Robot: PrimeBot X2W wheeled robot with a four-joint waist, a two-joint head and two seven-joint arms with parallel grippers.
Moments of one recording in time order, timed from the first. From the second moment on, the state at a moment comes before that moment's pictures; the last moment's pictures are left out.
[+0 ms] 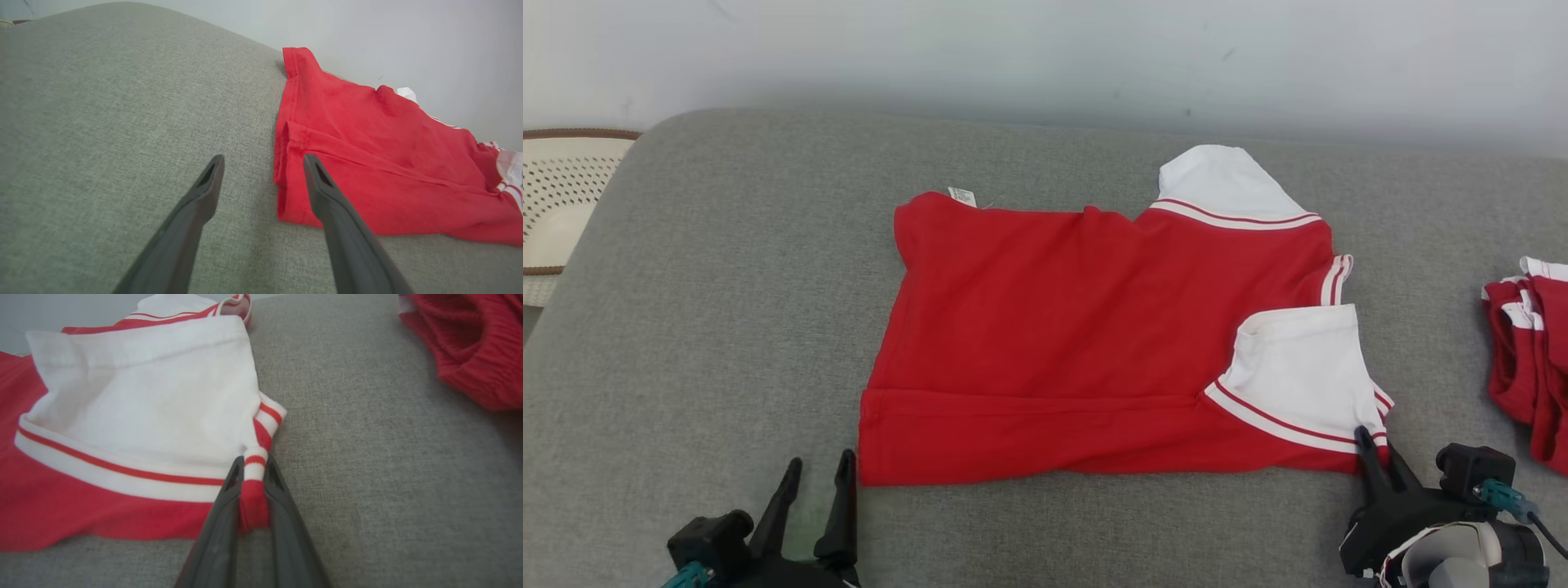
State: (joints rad) left arm -0.26 0.05 -0.04 0.43 -0.34 -0.12 -0.26; right arm -0.36 -0.26 0.23 0.76 0.39 0.13 -0.27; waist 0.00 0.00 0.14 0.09
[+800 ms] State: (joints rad) left arm -0.35 0.07 -0.24 0.54 -0.61 -0.13 -0.26; right arm -0.39 -0.26 0.28 0.70 0.40 0.13 -0.26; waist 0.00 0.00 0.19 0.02
